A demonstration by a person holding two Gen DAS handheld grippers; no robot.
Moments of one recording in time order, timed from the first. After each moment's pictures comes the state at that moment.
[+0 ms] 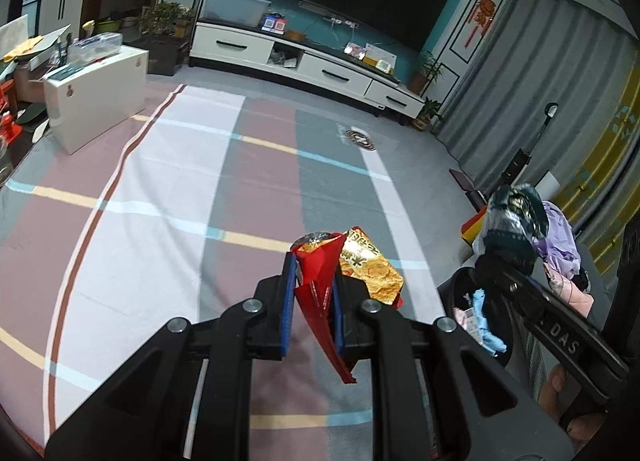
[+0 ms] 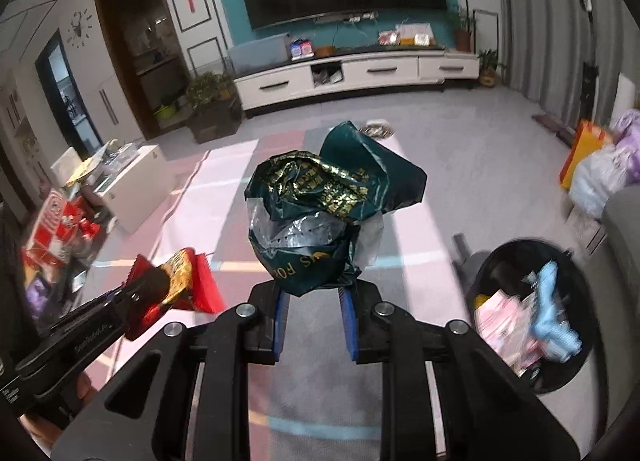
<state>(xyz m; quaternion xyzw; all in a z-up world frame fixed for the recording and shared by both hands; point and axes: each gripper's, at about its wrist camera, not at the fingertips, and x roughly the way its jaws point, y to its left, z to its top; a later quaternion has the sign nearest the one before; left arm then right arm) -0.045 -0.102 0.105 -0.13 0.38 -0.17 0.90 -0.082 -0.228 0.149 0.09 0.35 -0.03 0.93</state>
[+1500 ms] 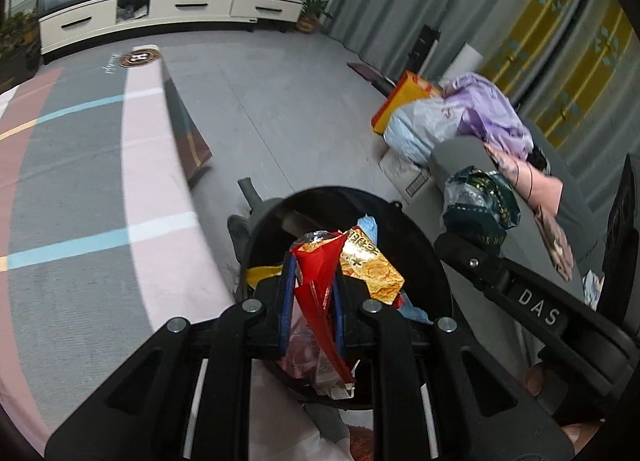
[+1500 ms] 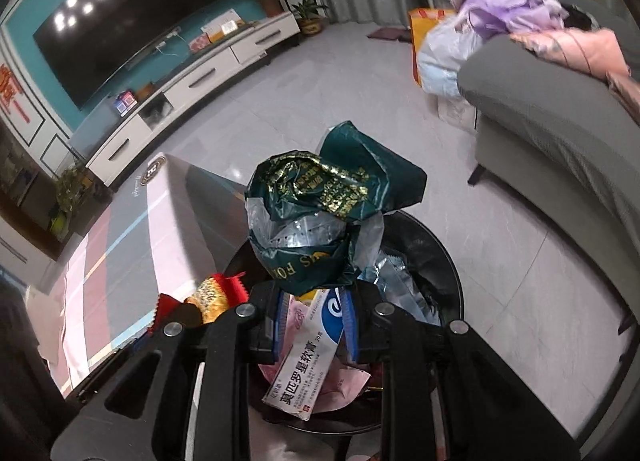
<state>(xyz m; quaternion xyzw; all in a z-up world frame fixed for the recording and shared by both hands) -0.023 -0.405 0.037 0.00 0.46 -0.36 0.81 -0.138 -0.464 0.076 0.30 0.36 -0.26 0.84</state>
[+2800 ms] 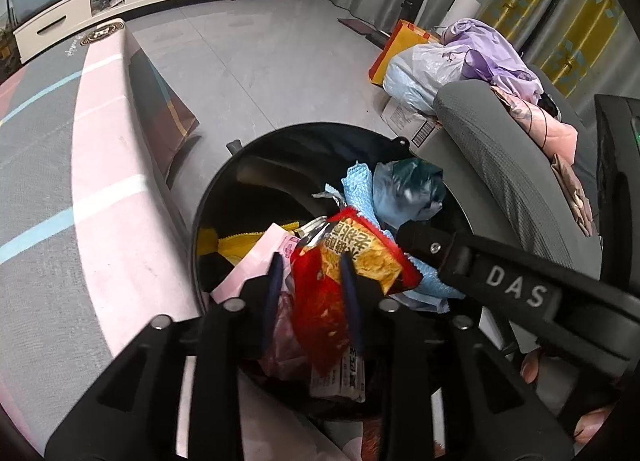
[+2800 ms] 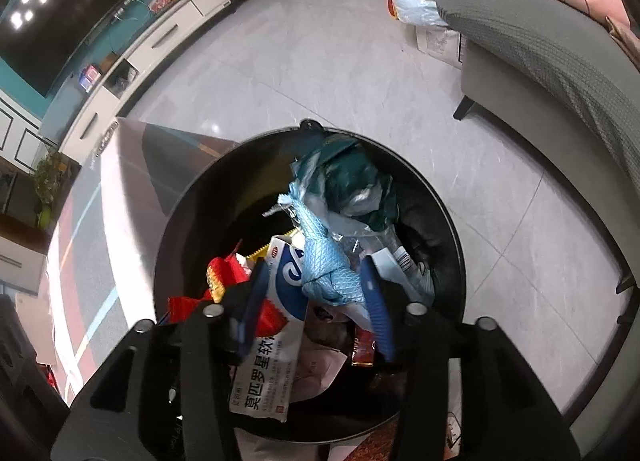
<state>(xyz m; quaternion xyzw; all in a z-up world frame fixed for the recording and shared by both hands) -0.033 -0.443 0.000 0.07 0.50 -0.36 0.79 -0.126 -0.488 0.030 0.34 0.45 -0.27 0.78</state>
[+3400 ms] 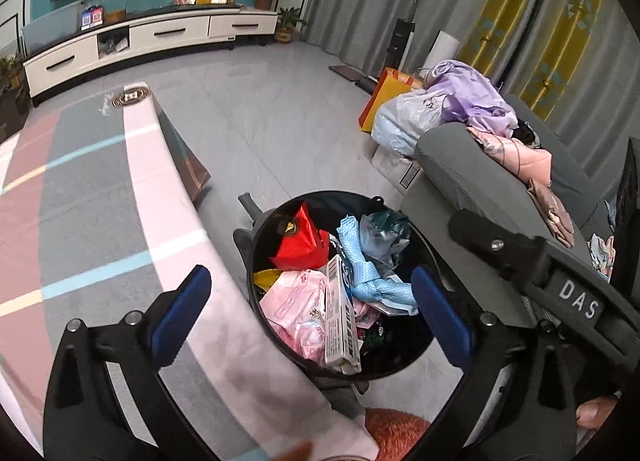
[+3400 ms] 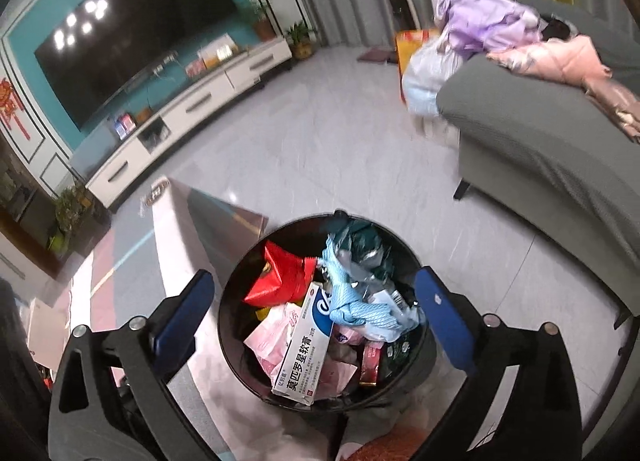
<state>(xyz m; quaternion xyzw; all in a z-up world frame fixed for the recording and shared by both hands) -0.051 -0.385 0.085 0.05 0.42 -0.39 0.82 -0.177 -0.450 0.115 0.29 0.31 -0.29 0.86</state>
